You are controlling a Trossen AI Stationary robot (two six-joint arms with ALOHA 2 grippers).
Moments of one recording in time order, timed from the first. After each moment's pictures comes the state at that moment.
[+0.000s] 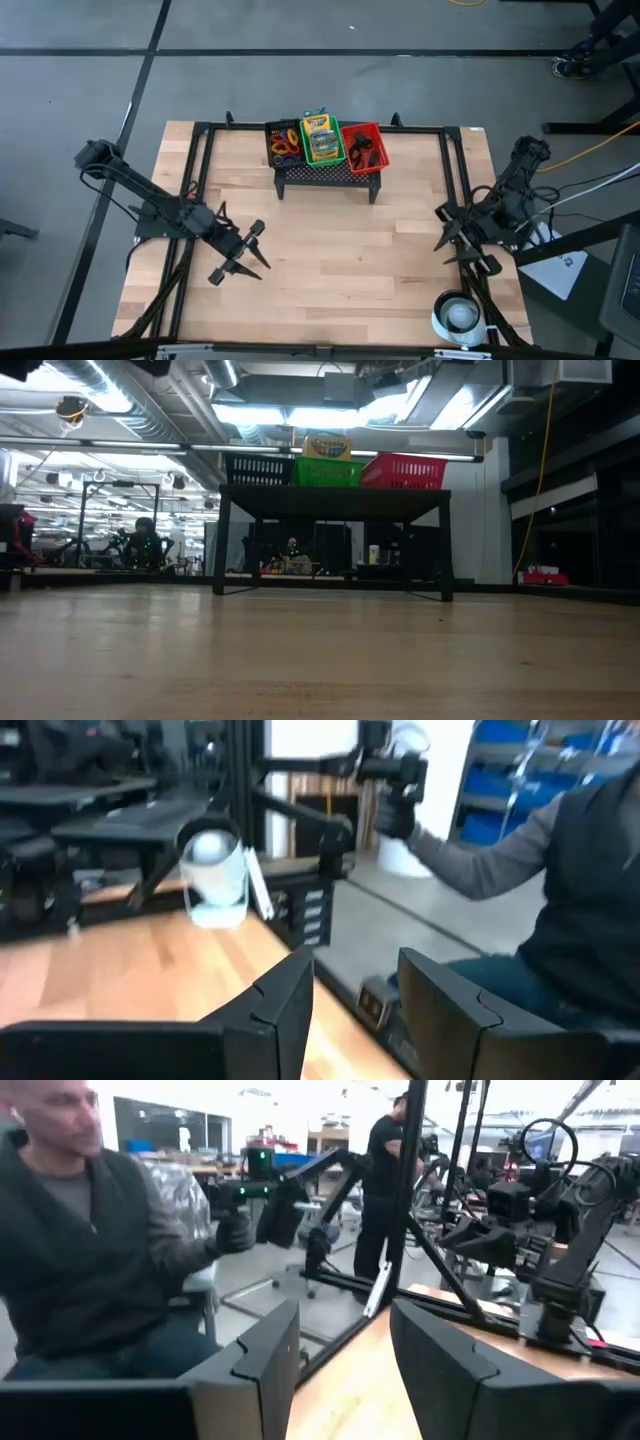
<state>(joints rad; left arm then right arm) -0.46 0.96 0.44 0.54 0.11 -0.06 0.93 0.32 0.38 0.03 0.34 -0.07</state>
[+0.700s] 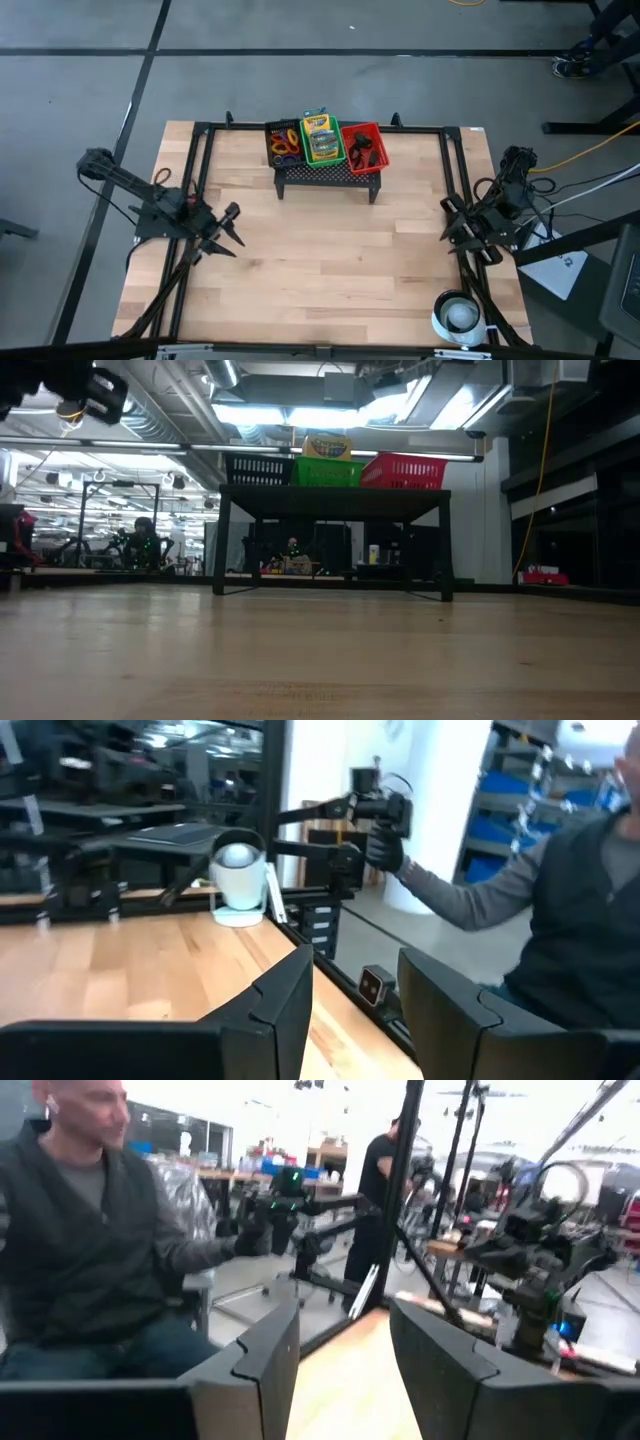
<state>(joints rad) -0.41 0.41 0.16 0.35 0.11 -0.11 0.93 0.00 0.29 -0.16 0.32 -0.16</state>
